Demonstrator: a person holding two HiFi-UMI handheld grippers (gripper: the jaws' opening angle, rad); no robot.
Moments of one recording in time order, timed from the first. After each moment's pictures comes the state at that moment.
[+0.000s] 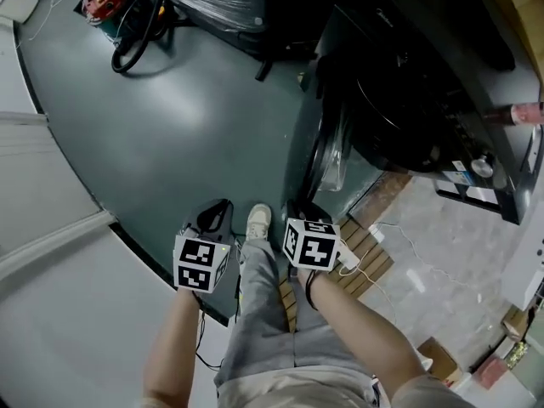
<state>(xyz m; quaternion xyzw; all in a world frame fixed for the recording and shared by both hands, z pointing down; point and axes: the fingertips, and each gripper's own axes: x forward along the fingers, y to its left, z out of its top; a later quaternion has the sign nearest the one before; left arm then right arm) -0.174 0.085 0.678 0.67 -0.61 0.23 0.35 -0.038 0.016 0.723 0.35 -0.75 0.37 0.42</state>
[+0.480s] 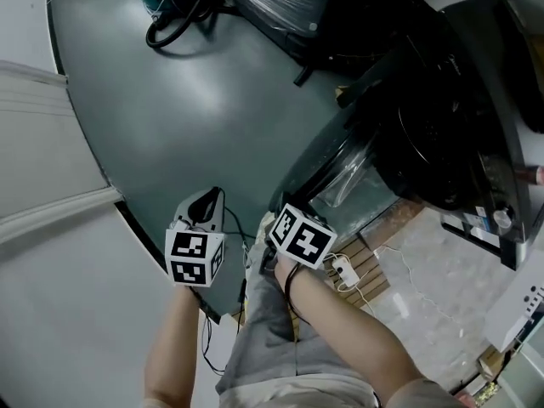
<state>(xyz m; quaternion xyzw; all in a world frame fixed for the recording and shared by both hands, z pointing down) -0.284 0.113 0.677 0.57 -0.71 0.20 0.36 -0.140 0.030 0.733 0.40 -0.70 0.44 0.40</state>
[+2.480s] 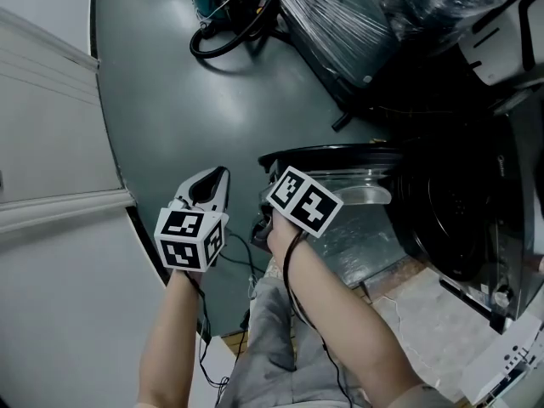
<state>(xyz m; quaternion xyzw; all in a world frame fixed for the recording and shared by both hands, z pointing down) -0.463 0.070 0.661 0.51 -0.78 0.11 0.35 -0.387 -0.033 0.731 0.32 -0.75 0.48 0.32</state>
